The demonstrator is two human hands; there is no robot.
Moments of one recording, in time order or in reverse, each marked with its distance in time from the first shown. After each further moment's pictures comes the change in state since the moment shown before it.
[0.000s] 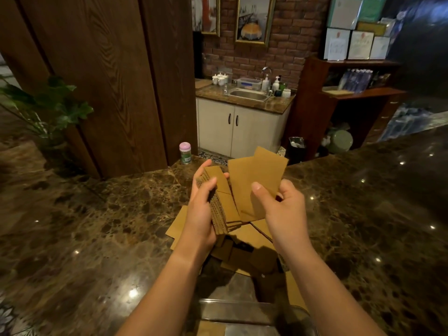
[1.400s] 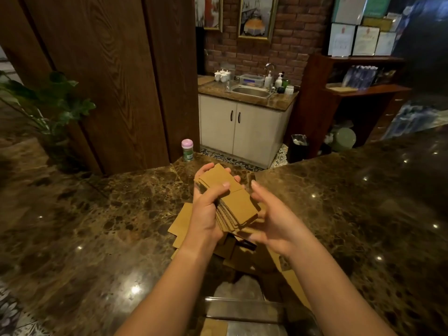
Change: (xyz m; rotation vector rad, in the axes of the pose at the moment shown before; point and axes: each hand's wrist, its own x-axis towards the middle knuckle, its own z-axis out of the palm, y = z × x) left_hand 0.003 -0.007 0.005 -0.223 -0.052 0.073; right_hand 0.009 0.011 0.002 0.333 -0.365 0.784
